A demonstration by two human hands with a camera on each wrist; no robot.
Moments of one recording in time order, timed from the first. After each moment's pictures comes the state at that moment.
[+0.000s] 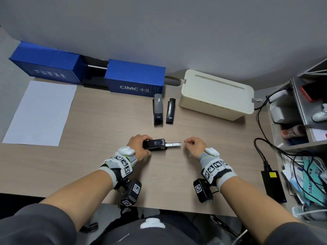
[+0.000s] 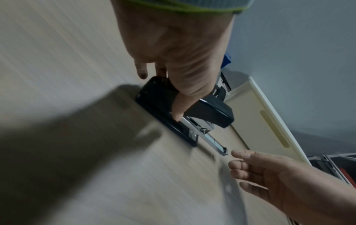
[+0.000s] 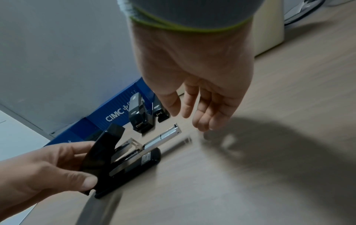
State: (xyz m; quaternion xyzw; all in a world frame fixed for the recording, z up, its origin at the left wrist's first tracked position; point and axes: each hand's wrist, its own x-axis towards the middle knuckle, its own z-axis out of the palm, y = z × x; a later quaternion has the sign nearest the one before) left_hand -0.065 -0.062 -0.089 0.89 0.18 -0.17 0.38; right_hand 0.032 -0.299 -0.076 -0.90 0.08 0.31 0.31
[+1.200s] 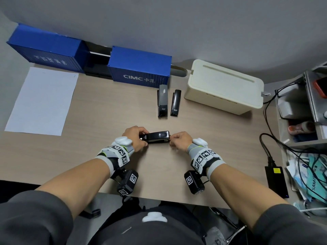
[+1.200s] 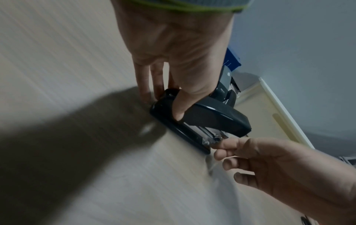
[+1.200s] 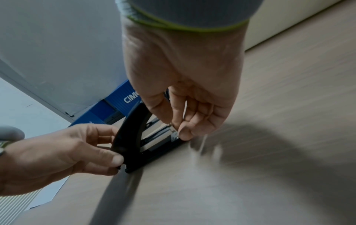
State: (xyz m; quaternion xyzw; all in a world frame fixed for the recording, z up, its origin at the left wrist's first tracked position) left_hand -0.071 -0.040 -0.083 0.88 0.23 -0.18 0.37; right_hand 0.016 -0.243 -0.088 -0.85 0.01 0.42 0.31
